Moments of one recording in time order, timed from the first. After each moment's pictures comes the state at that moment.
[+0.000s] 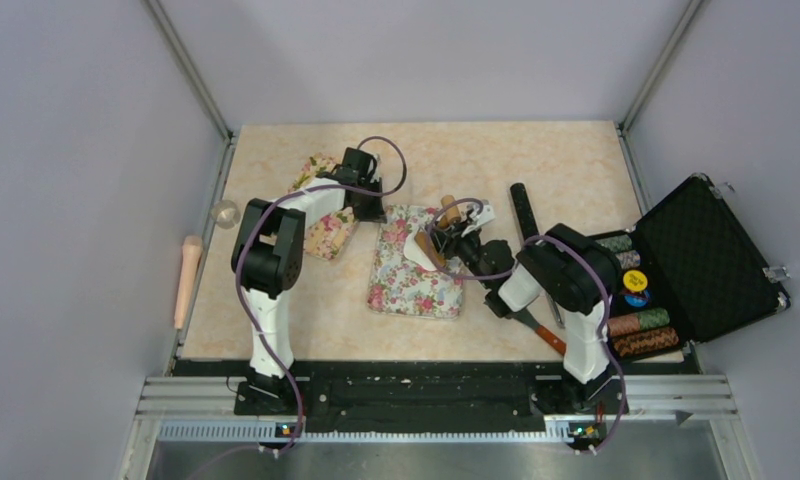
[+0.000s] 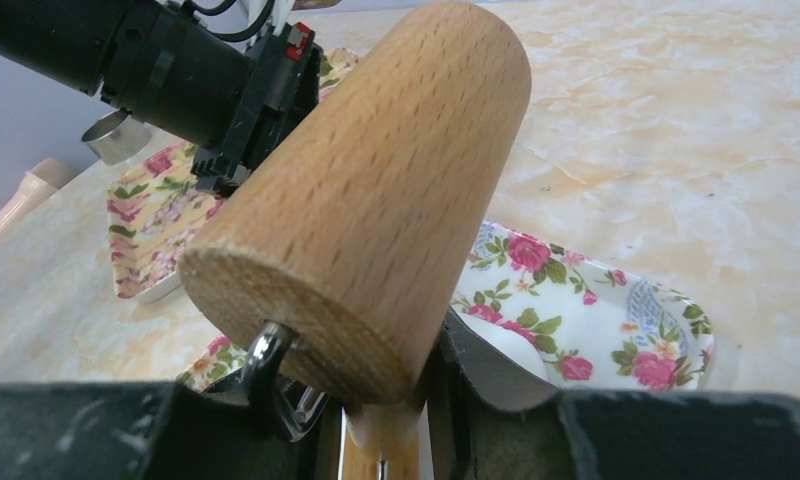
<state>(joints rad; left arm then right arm) -0.34 2.08 1.47 -0.38 0.20 -0.37 0.65 1.98 0.53 1.50 0.03 0.29</state>
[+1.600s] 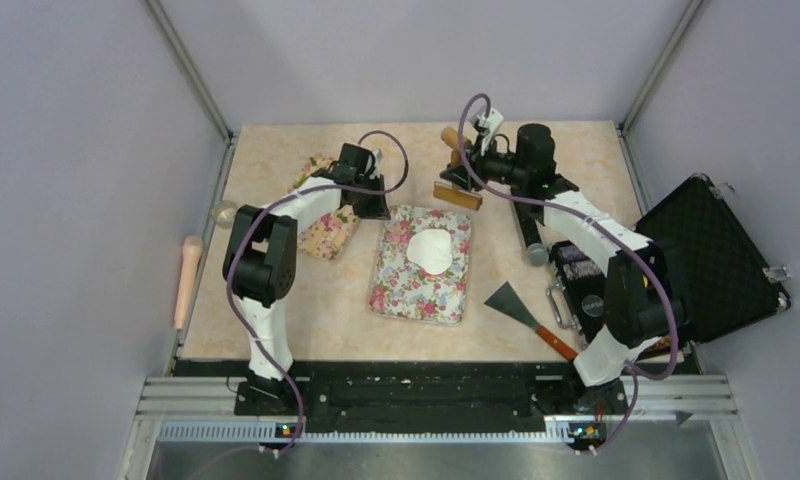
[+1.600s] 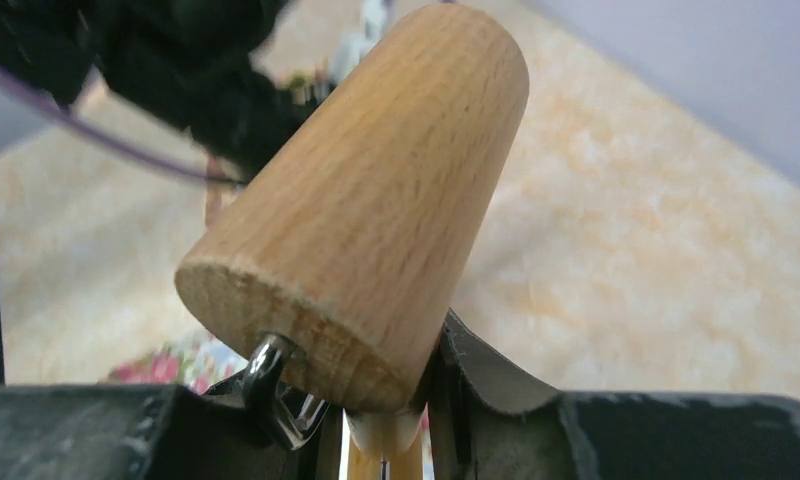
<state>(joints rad) -0.34 2.00 1.45 -0.41 0.23 -0.35 0.34 1.64 1.16 0.34 -0.70 0.05</state>
